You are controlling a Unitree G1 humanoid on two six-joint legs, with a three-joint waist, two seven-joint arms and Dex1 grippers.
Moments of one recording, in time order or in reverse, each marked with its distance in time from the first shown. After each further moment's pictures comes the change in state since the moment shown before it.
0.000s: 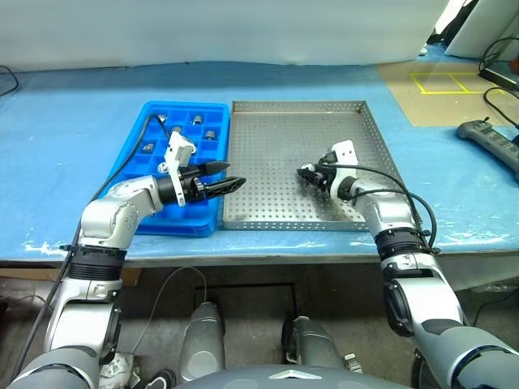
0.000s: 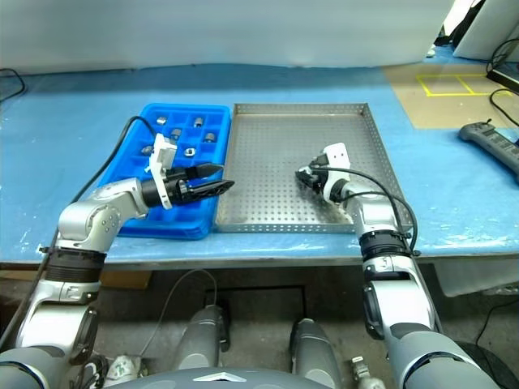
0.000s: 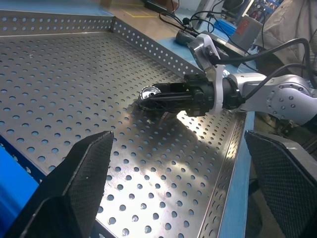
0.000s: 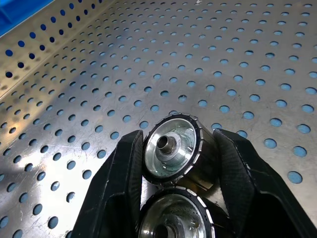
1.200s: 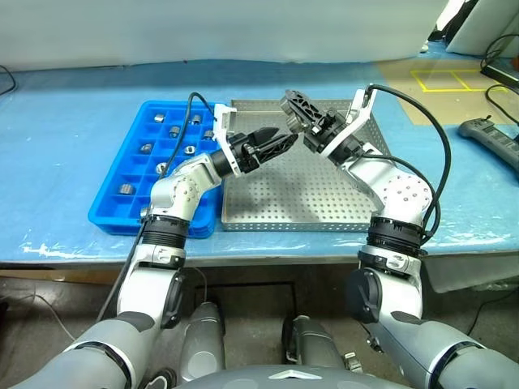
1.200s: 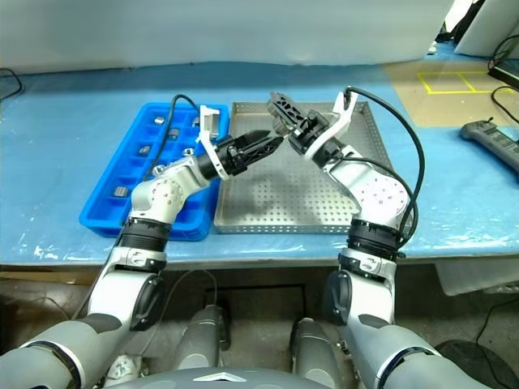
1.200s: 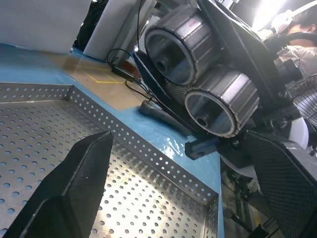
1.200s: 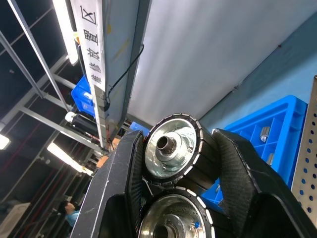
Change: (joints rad) left arm -0.262 -0.380 0.074 0.260 -0.041 -0.064 0.120; right arm -0.060 0.248 -0.388 -0.537 0.938 0.614 -0.417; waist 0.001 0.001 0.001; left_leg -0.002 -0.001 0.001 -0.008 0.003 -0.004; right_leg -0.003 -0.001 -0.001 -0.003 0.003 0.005
